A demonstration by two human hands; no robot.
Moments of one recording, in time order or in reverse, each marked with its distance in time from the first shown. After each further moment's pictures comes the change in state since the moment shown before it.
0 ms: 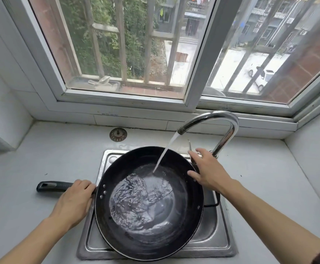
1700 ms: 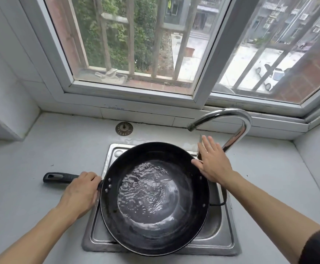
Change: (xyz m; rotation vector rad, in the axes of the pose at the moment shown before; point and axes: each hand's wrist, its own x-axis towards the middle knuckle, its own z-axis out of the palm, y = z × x) left_hand 0.004 0.003 -0.003 0.029 0.003 -0.014; right_hand 0.026 0.003 0.007 -0.316 0.004 -0.024
